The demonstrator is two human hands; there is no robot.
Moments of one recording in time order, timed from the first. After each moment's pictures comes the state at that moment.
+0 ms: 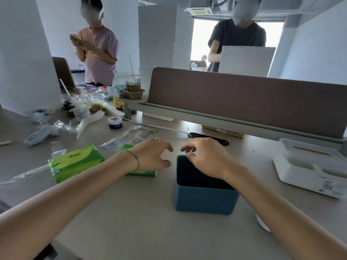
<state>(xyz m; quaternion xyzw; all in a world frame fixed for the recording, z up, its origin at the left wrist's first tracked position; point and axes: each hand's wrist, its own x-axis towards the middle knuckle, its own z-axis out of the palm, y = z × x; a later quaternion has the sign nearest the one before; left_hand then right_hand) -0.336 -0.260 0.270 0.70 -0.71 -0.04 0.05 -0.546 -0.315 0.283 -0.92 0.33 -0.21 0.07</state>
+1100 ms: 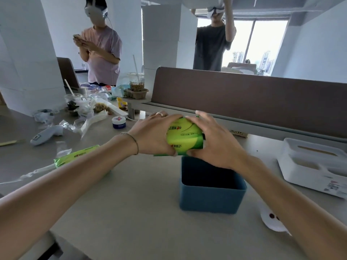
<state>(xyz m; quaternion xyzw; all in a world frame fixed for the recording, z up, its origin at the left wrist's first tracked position) -0.337 -0.246 0.325 0.67 -0.72 0.06 0.16 -0.549 -0.316 0.314 -0.92 0.31 -0.24 0.01</state>
